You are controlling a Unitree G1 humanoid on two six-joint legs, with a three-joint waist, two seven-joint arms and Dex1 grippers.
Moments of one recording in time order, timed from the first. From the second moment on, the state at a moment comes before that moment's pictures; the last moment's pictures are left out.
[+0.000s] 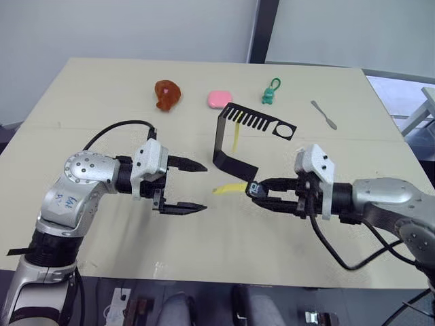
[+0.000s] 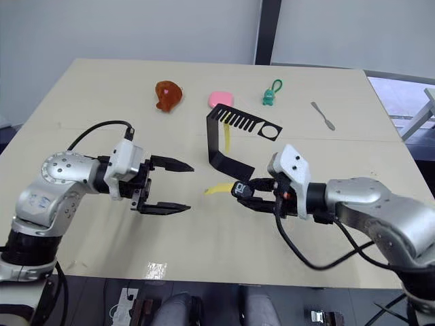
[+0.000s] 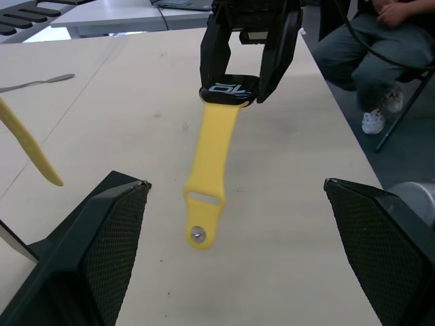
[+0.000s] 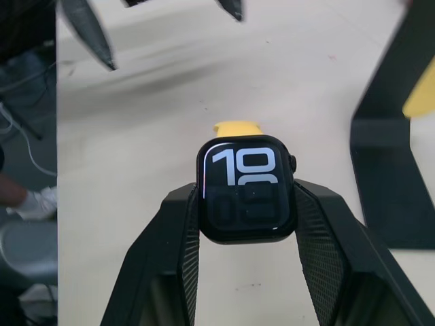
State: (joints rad) left arm -0.54 0.74 -0.04 -0.23 -0.51 0.45 -1.22; right arm -0.35 -0.96 0.04 -0.60 0.75 0.65 0.82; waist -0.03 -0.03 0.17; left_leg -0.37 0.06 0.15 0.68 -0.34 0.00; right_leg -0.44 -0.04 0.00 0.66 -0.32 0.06
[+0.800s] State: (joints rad) left arm -0.42 0.84 -0.05 -0.20 -0.41 0.29 -1.26; right arm -0.42 -0.72 0.32 -0.31 0.31 0.31 1.04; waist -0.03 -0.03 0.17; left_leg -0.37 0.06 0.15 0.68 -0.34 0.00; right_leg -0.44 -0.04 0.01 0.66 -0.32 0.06
